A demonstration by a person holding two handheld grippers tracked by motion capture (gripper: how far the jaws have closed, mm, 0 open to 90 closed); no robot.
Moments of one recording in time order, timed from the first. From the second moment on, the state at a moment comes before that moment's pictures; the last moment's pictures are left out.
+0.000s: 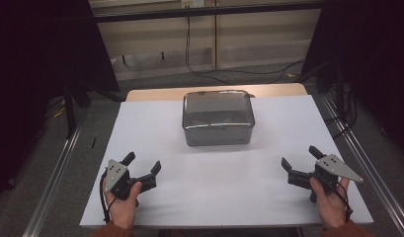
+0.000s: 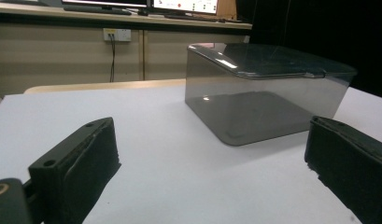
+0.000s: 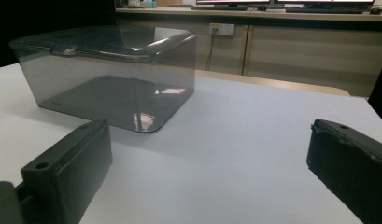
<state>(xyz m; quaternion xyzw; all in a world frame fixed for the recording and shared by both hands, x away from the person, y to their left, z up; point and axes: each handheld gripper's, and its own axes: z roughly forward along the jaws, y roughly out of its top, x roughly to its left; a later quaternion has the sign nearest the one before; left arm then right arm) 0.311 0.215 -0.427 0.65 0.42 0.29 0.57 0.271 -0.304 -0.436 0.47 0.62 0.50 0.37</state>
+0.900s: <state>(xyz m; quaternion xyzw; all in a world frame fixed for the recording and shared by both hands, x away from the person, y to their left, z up) 0.309 0.210 -0.430 0.66 0.42 0.28 0.56 0.289 -0.275 -0.433 0.43 0.65 0.53 0.34</state>
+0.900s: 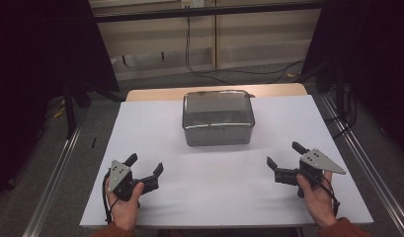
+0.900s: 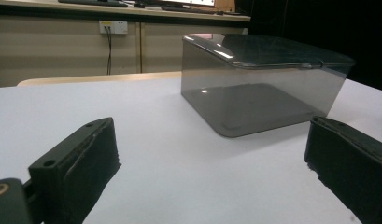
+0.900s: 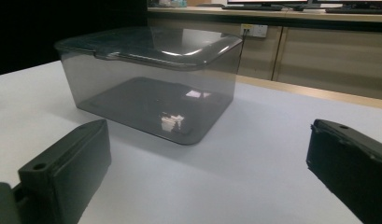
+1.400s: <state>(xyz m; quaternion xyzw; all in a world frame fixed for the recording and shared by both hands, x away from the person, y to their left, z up) 0.311 0.213 -0.430 0.65 0.42 0.29 0.56 0.304 -0.248 -0.426 0.41 0.66 0.54 0.32</state>
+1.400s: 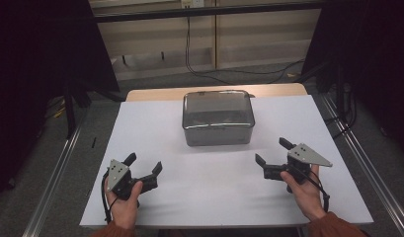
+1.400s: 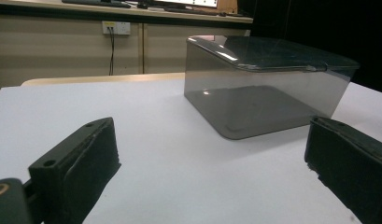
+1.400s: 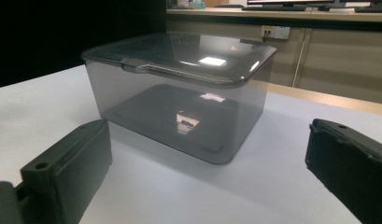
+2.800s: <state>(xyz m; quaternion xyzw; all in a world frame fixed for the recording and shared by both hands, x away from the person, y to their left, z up) 0.313 0.207 -0.431 0.67 0.40 0.28 0.55 0.348 -0.190 -0.404 0.30 0.72 0.52 0.36</state>
